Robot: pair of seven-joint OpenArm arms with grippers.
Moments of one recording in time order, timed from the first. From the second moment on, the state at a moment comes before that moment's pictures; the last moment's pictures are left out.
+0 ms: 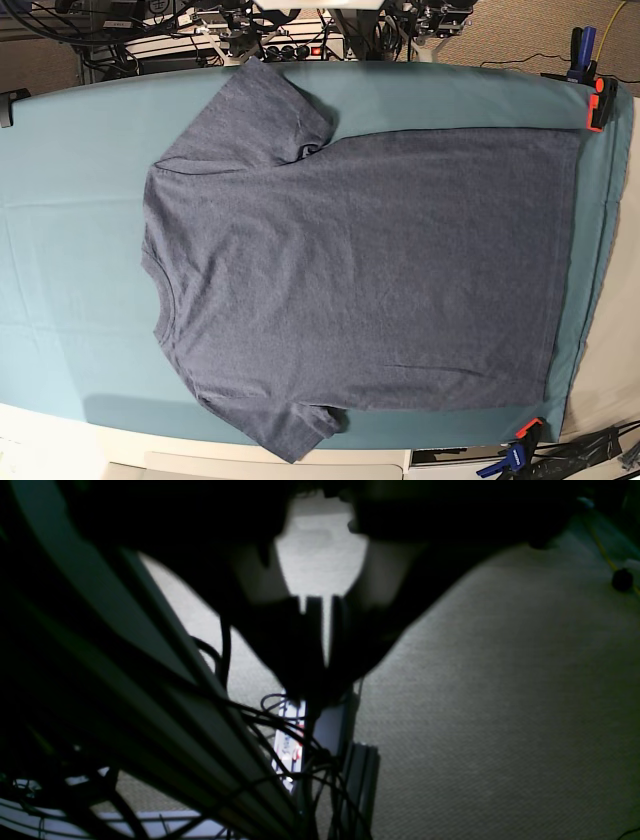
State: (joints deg) left arm 4.3 2.0 -0.7 15.0 -2.2 -3.6 9.1; right arm -3.8 4.1 1.2 13.5 3.0 1.3 3.3
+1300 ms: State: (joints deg) left arm 8.3 0.2 -0.7 17.8 -2.1 -3.5 8.9; right arm -6.5 5.2 1.2 13.6 3.1 1.3 7.3
